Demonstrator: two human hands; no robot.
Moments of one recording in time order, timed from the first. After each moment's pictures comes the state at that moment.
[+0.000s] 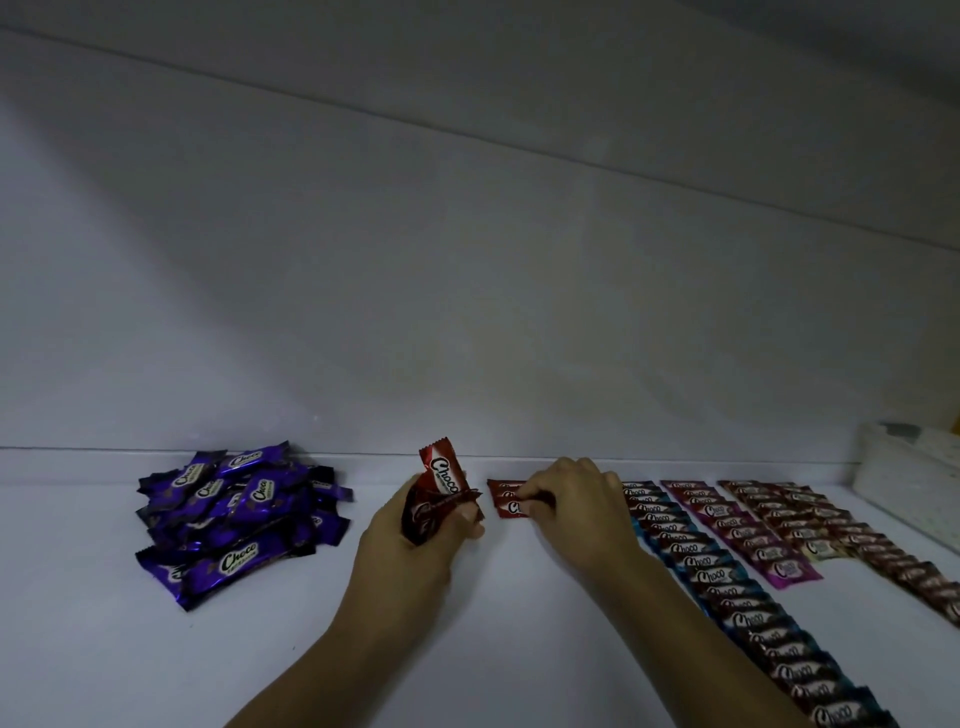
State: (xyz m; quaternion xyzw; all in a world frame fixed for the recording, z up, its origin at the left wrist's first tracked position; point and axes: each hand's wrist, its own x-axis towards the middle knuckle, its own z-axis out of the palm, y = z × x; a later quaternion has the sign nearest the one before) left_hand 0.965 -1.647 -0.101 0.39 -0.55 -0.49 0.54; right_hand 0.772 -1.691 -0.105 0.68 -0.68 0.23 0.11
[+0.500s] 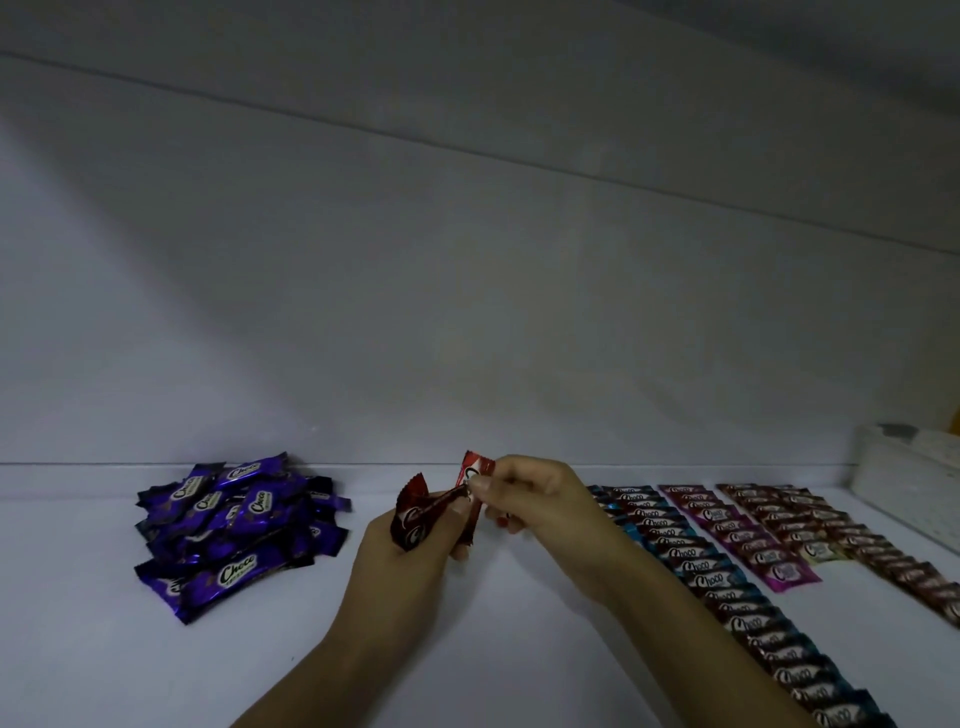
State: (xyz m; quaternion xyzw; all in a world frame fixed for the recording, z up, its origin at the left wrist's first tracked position) left_hand 0.965 -1.652 -0.103 0.41 -0.55 -0.49 0.54; right_hand 0.817 -1.651 -0.058 0.63 -0.51 0.46 -0.38
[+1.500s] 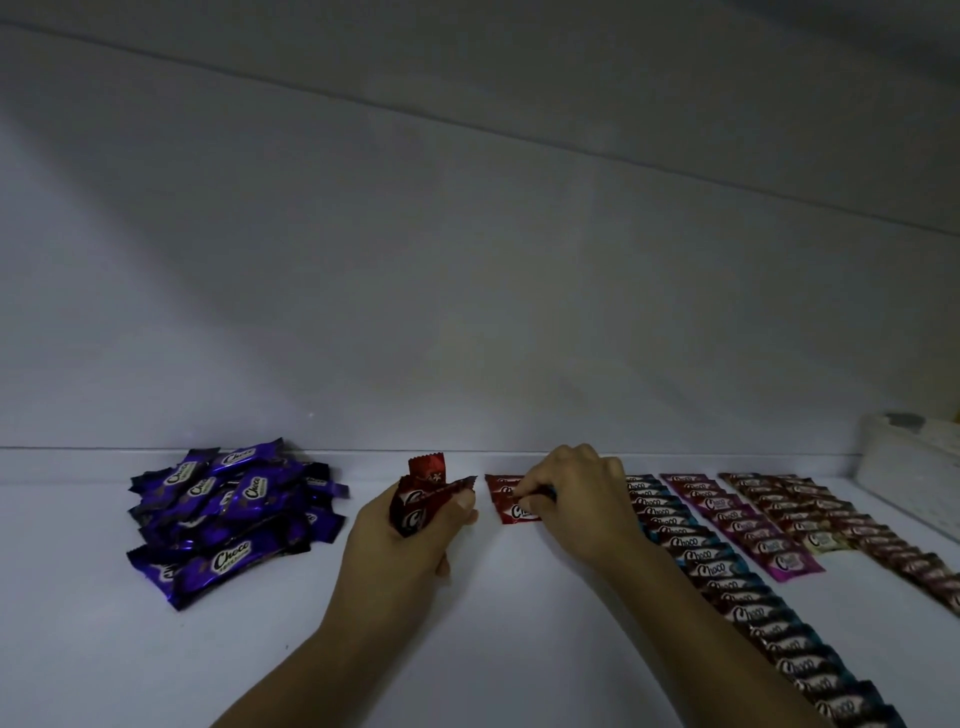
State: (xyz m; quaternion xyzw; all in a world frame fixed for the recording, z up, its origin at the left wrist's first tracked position) left_hand 0.966 -1.653 -0.105 0.42 -0.55 -0.47 0.55; right_hand 0.774 -1.684 -0.092 0.70 -0.67 0.23 0.08
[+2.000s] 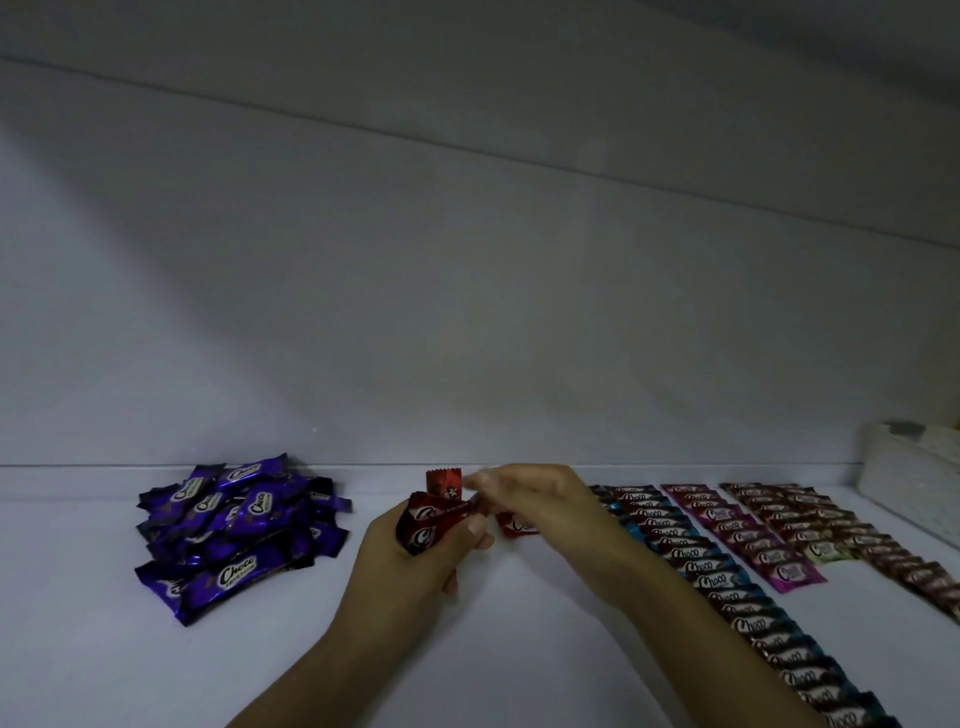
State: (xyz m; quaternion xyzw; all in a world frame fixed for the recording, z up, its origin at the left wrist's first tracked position) left_hand 0.967 -1.648 -0.097 0.37 -0.57 -0.50 0.54; right_hand 0.809 -1.651 -0.061 0.64 -0.52 0.42 -0.38
